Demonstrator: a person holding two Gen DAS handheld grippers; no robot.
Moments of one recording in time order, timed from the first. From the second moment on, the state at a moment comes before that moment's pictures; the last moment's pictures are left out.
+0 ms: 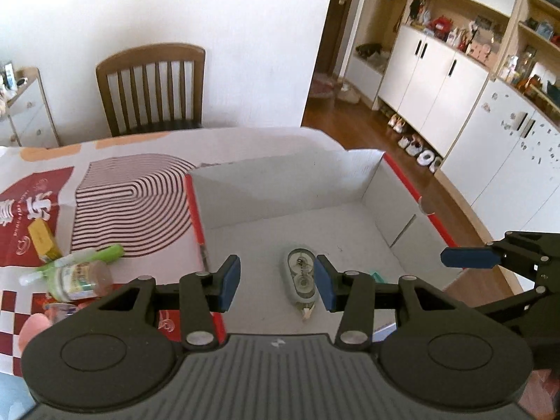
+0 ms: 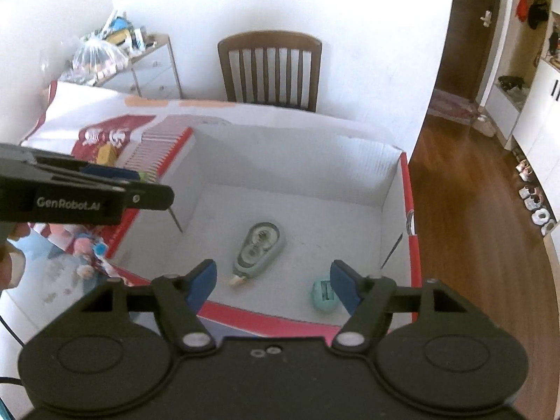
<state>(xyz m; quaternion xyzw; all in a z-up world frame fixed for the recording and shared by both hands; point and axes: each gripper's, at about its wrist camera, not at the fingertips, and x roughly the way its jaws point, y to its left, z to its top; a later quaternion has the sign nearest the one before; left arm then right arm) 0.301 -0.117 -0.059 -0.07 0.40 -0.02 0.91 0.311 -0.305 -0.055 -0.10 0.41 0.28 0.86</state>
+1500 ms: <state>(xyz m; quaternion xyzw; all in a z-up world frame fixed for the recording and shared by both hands) 0.134 0.077 -0.062 -0.09 0.32 0.03 0.94 0.171 -0.175 -0.045 -0.03 0.32 0.31 0.89</state>
